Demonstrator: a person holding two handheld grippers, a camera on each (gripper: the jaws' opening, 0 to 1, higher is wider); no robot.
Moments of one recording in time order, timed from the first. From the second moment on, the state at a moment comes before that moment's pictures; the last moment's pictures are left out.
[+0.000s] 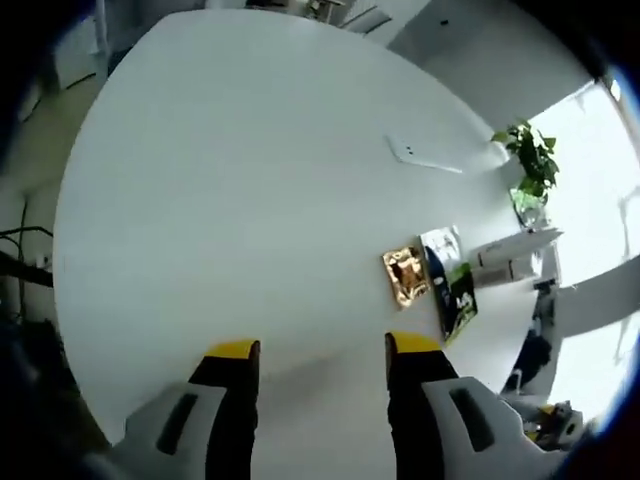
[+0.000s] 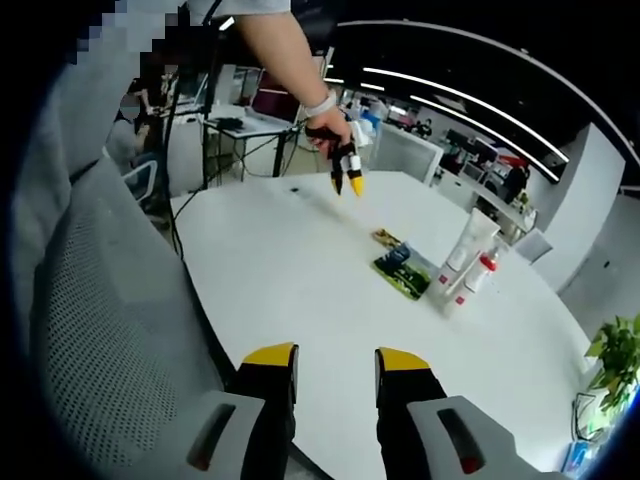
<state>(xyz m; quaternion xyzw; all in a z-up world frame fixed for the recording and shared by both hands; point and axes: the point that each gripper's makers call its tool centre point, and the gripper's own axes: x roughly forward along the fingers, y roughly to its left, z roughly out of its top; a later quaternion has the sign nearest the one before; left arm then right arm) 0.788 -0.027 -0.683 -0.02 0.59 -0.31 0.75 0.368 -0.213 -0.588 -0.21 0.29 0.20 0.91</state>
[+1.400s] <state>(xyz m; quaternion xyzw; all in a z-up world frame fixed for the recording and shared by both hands) 0.766 0.112 -0.742 0.13 0.61 -0.15 0.76 0.374 -0.228 -0.591 -0.23 0.30 0.17 0.91</state>
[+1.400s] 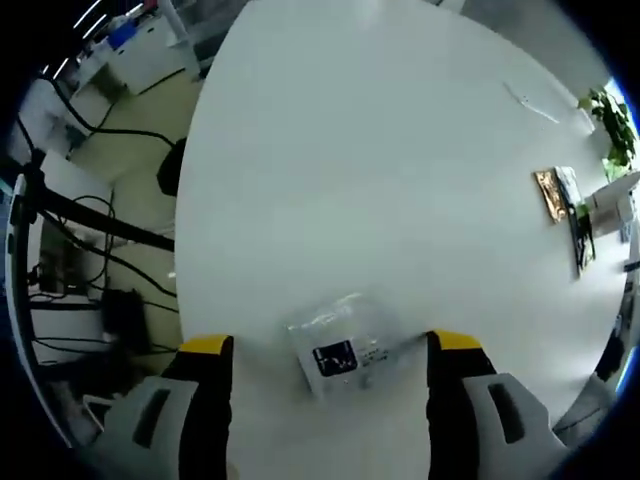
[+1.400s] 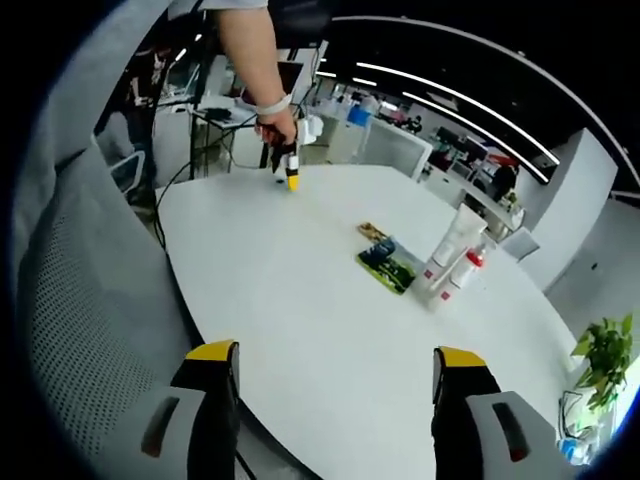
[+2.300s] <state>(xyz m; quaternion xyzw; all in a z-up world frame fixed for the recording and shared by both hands) 0.737 0.083 -0.722 0.20 0.58 -0.25 0.75 0.369 -0.222 -0.598 -0.23 0.32 0.19 0.90</state>
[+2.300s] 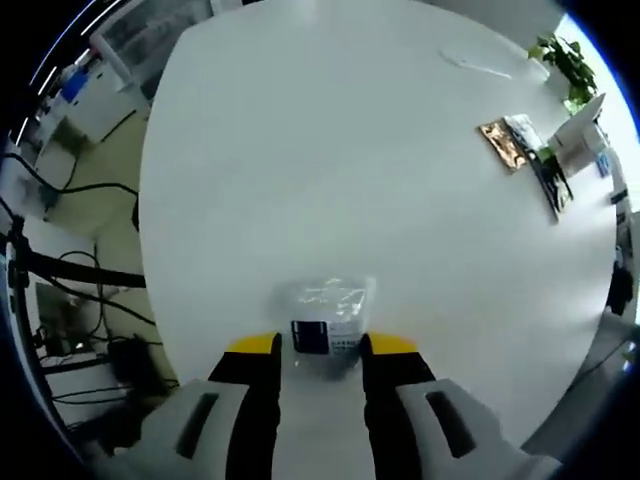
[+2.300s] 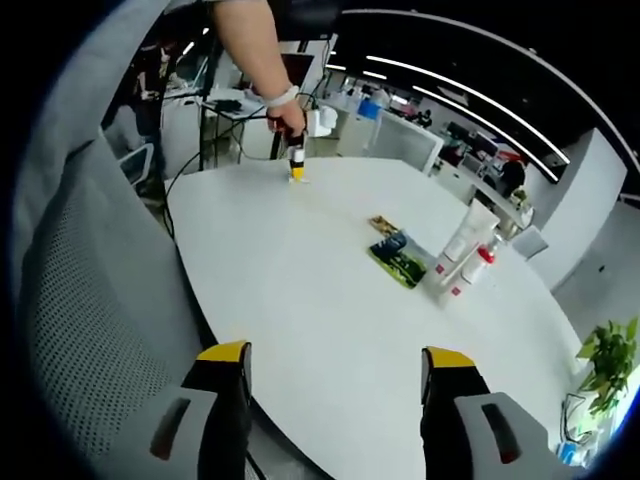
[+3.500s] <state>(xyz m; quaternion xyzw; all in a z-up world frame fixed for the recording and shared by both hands) 0.473 -0.003 -0.582 0.05 0.44 -0.44 0.78 0.368 -0.210 -0.581 -0.23 0.27 0.21 0.91</state>
